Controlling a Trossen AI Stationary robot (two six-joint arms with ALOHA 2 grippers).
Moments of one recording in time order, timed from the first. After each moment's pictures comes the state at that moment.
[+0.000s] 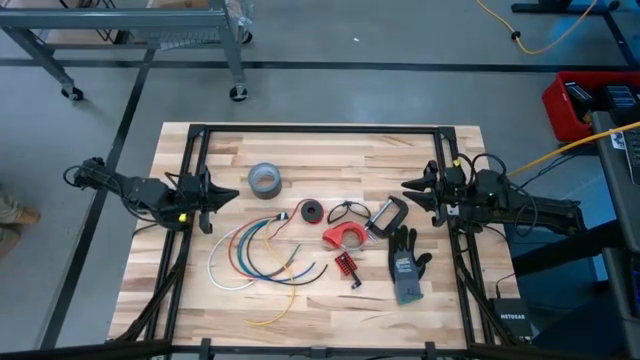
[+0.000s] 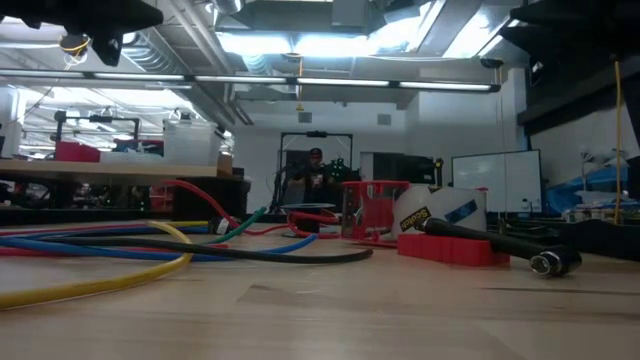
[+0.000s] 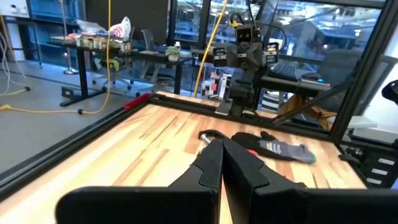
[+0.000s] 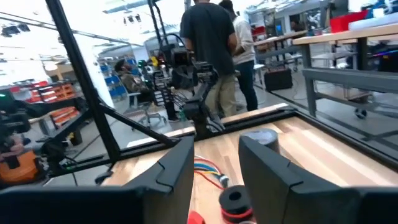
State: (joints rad) left arm -0.40 0.25 0.35 -0.11 -0.65 -0.15; right arm -0.11 0.19 0.27 0.03 -0.08 0.26
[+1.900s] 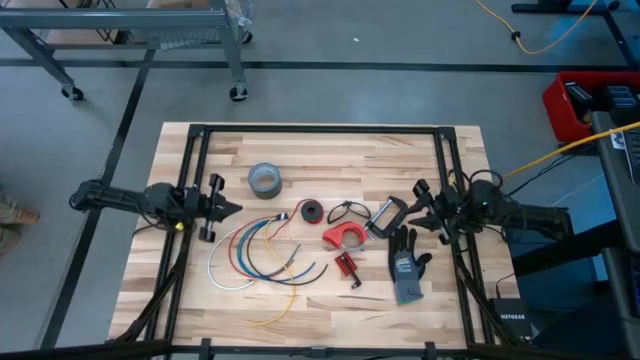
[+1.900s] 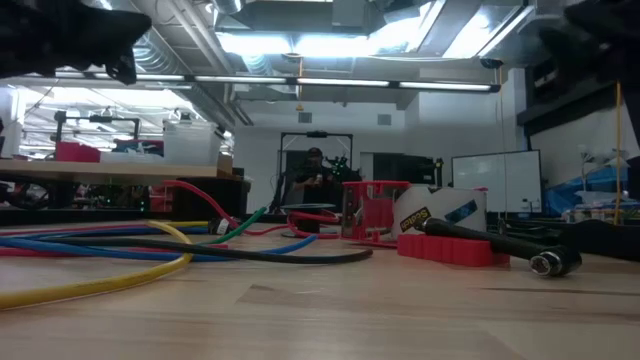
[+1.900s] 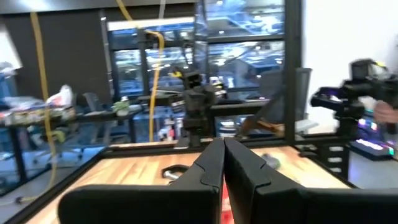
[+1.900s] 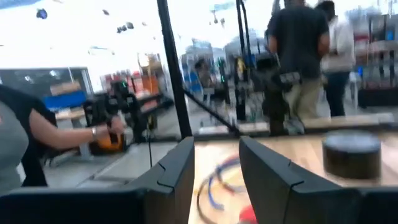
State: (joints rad) left arm -0.18 0.06 0.01 0.27 -0.14 0.10; right arm -0.11 0.00 0.04 0.15 -0.43 0.24
